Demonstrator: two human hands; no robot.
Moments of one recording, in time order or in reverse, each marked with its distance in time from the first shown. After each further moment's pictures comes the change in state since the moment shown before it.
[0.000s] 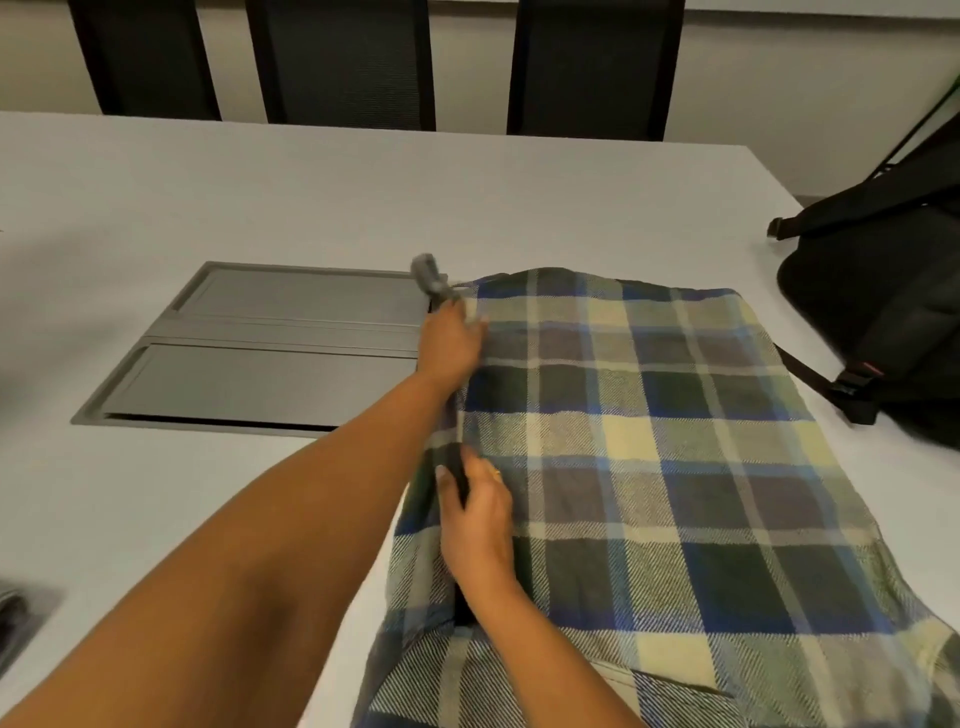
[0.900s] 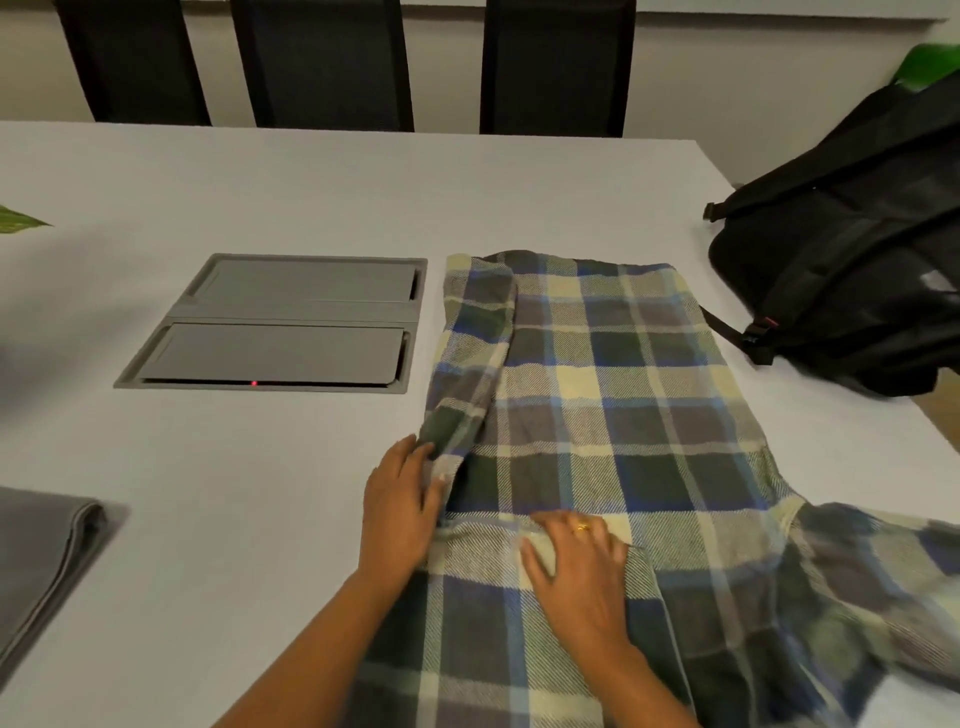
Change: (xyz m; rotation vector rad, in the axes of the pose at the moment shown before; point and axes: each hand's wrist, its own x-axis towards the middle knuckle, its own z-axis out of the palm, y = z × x) left_hand -0.245 -0.046 -0.001 0.152 0.036 0.020; right_hand -0.133 0.067 -0.103 -0.746 0.101 -0.106
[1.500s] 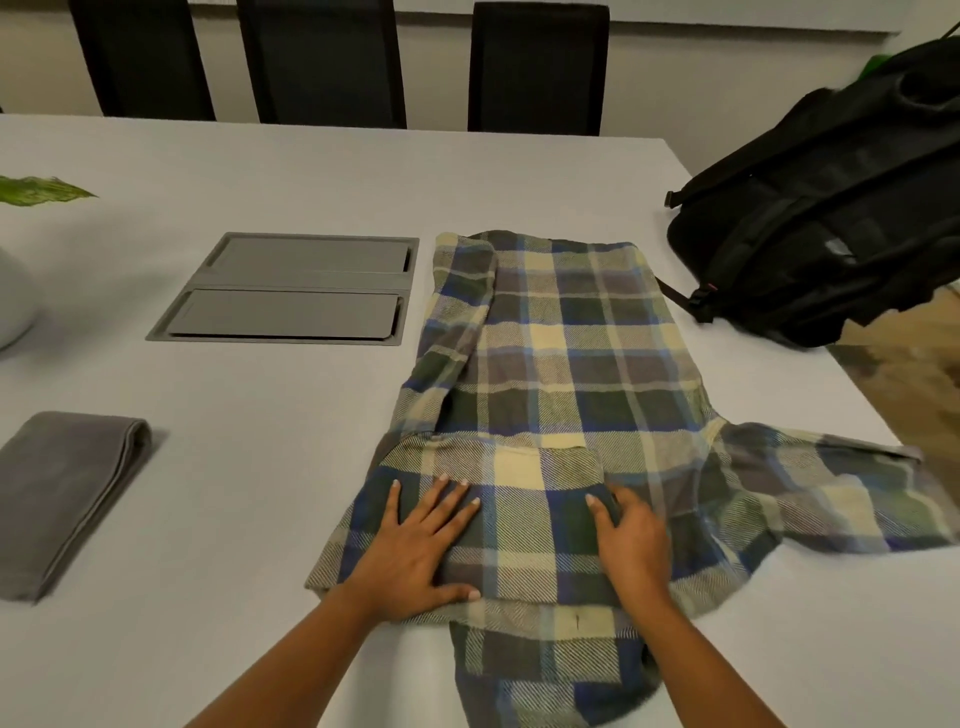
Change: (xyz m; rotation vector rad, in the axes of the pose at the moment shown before) left_hand -0.129 -0.012 -0.009 0.589 -0.496 0.570; right_hand -0.074 0.043 -0.062 0.300 -0.027 0.477
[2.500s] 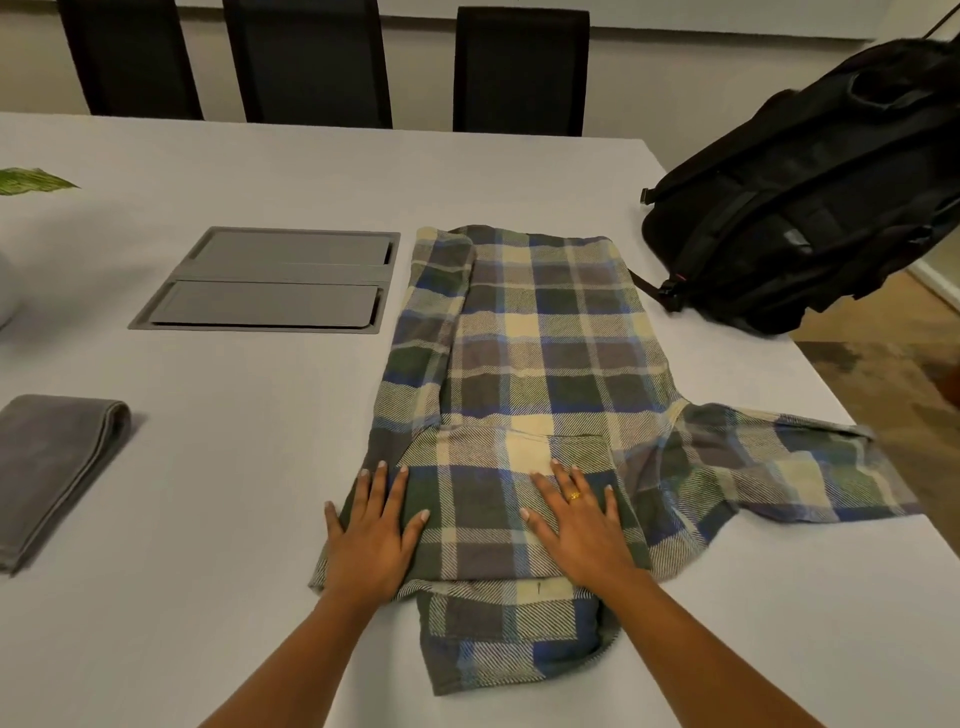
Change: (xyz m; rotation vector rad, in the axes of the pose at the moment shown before) left_hand -0.007 0.031 0.020 -0.241 0.097 -0.611; right_hand 0.004 0.039 0.008 -0.500 -0.348 -0.446
